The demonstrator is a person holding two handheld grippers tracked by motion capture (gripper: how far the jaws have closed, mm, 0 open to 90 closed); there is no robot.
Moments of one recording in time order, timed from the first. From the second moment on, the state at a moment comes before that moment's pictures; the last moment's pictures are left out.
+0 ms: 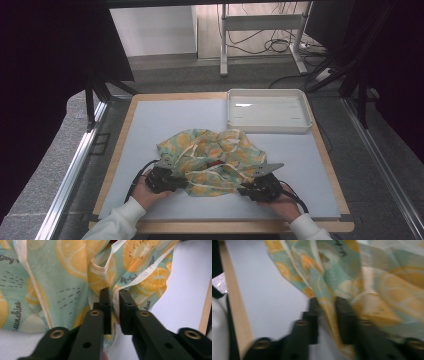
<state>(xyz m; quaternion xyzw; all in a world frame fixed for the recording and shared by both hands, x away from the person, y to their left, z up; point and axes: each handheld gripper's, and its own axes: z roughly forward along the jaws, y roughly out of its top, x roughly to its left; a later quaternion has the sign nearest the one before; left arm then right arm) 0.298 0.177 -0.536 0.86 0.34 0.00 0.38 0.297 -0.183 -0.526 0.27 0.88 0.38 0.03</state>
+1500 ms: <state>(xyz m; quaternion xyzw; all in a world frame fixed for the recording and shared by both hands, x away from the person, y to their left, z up) 0.319 0.192 -0.475 0.81 0.38 0.09 0.44 0.301 -0.191 -0.473 0.30 0.82 0.47 0.11</state>
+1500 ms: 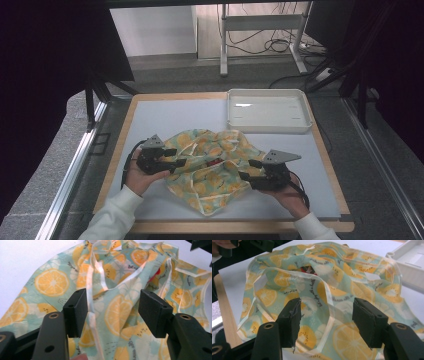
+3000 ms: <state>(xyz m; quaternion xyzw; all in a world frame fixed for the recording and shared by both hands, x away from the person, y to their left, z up) 0.353 0.183 -0.494 0.83 0.39 0.06 0.40 0.306 -0.197 -0.468 0.30 0.83 0.46 0.12</state>
